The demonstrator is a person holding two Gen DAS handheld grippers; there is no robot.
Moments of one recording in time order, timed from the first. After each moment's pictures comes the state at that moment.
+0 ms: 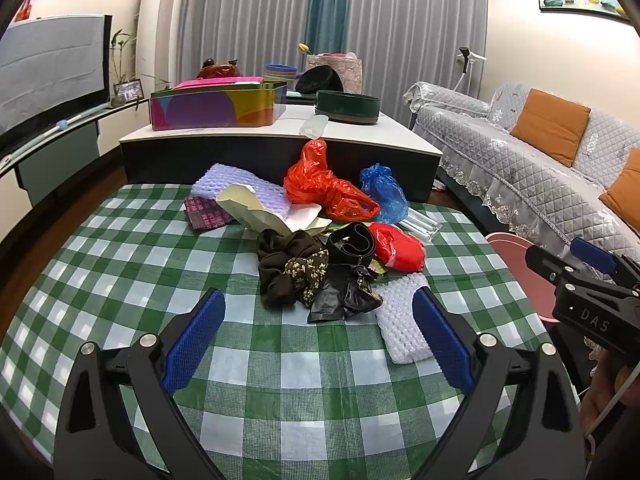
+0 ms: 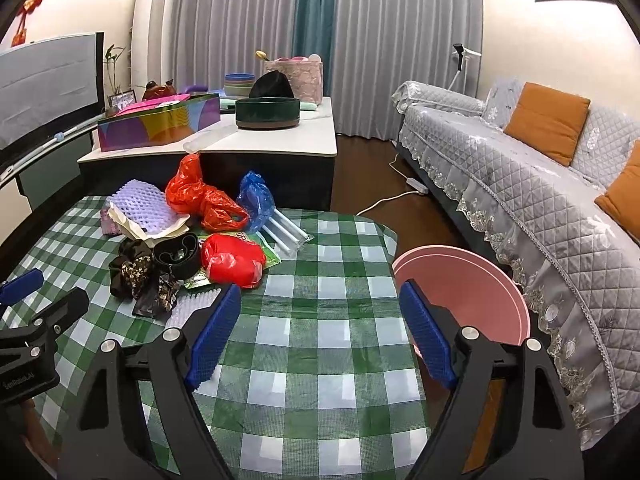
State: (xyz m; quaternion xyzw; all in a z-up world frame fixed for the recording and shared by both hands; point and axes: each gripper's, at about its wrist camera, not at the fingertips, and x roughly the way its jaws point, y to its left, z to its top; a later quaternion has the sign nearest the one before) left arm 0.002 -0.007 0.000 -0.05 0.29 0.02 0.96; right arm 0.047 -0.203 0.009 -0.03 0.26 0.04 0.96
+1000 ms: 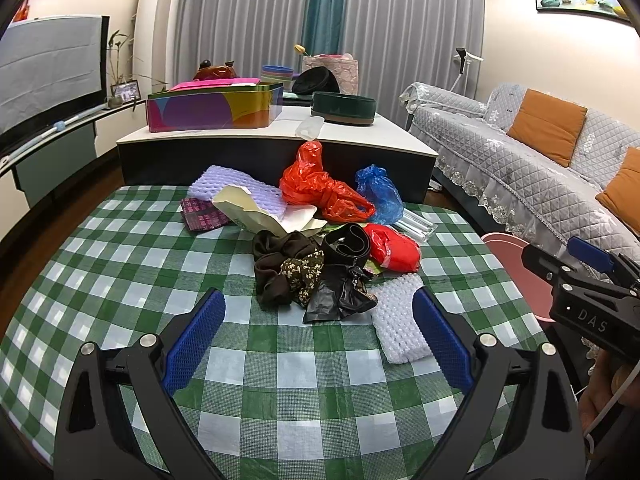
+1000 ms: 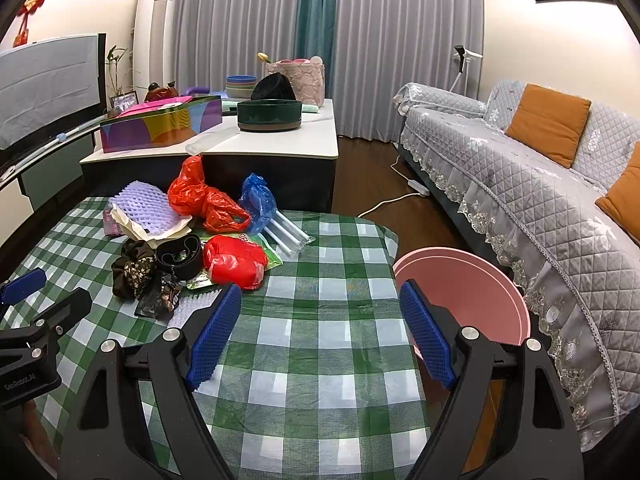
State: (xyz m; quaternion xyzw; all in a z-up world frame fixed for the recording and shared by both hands) left arm 0.002 -0.011 0.000 -0.05 0.29 0.01 0.96; right arm 0.046 -0.203 0.009 -0.03 0.26 0.04 0.96
